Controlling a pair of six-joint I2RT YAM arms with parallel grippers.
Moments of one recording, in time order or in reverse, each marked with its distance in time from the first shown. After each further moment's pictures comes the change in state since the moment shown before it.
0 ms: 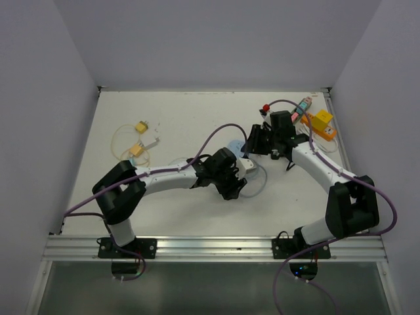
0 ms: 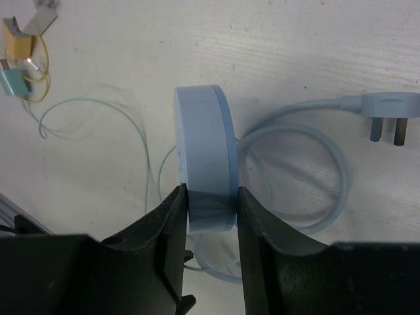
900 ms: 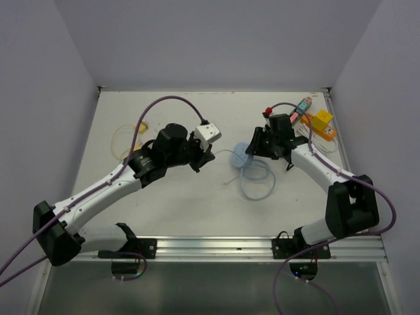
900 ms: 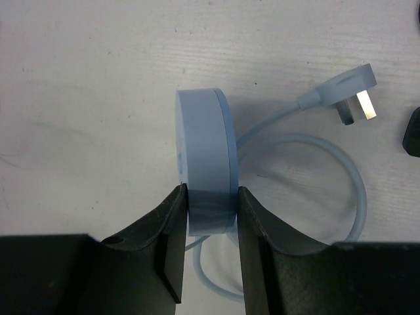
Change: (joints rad) left arm 0.145 -0.505 -0.017 -0.105 -0.057 0.058; right arm 0.005 0.001 -0.035 0.001 0.134 0.010
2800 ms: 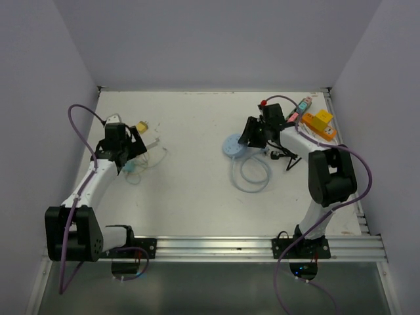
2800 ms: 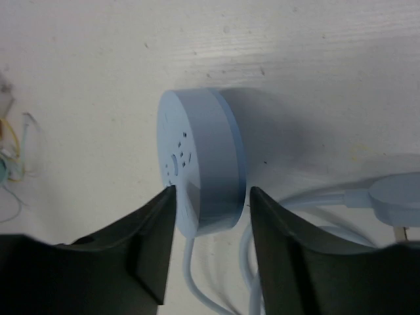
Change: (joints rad) left arm 0.821 0.040 -0.290 0.011 -0.405 -0.479; right arm -0.041 0.325 0.217 0.076 -0.085 0.106
